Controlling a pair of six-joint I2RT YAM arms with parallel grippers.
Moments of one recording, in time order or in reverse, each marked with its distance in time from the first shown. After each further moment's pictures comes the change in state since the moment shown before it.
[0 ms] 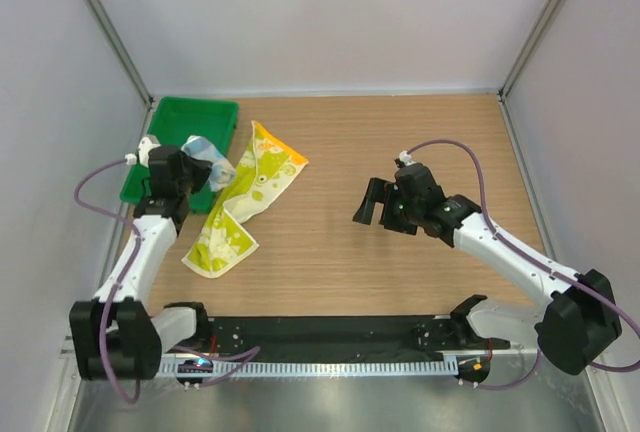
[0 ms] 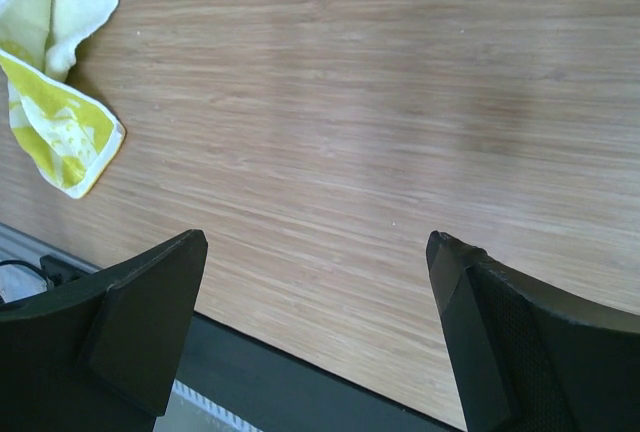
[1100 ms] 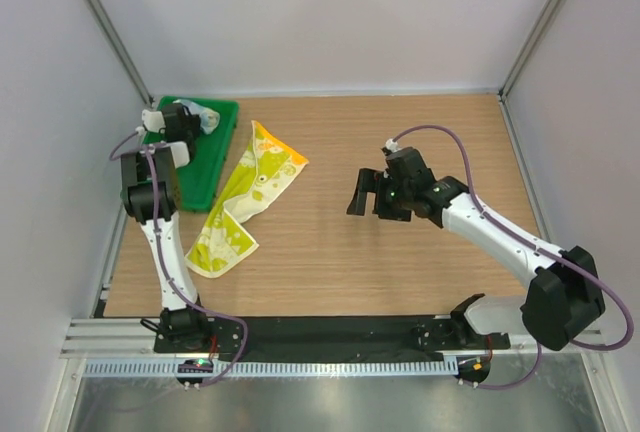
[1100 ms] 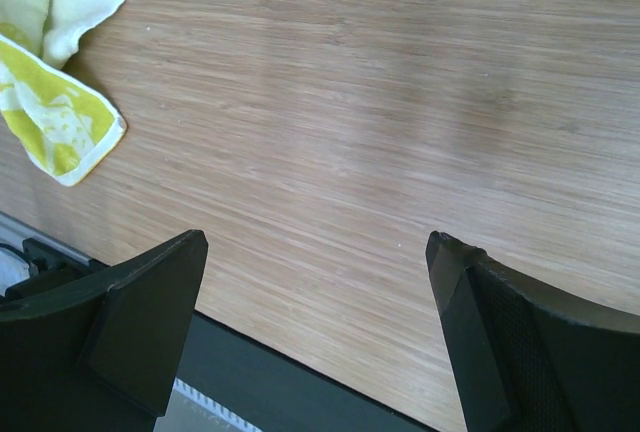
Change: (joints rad) left arm 0.177 1.212 0.744 0.544 -0.074 -0.273; right arm -0.013 0.130 0.138 -0.048 -0.055 -0.102
